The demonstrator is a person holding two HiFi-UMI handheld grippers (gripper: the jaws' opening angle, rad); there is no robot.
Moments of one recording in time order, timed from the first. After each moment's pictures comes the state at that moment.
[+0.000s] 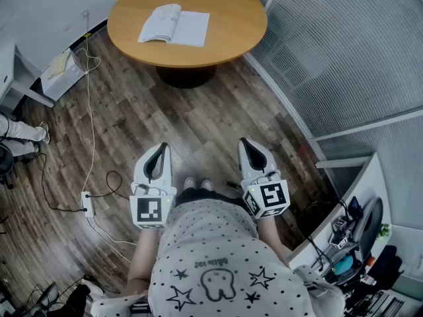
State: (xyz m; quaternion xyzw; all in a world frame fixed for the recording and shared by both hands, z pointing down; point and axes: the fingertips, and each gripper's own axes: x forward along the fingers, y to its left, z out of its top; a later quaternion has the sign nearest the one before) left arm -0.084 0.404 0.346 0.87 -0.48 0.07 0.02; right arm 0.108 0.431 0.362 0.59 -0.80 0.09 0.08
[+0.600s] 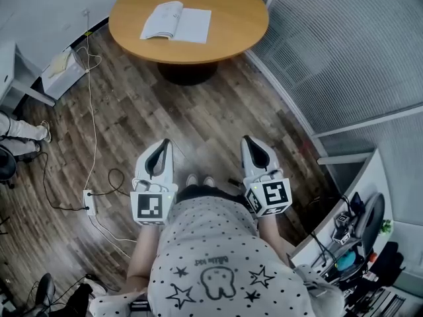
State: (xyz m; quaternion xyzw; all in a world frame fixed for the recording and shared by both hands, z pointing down) left arm -0.092 0.407 0.344 0.88 -0.47 0.07 0.02; right arm 0.102 0.438 0.361 0.60 -0.79 0.09 0.08
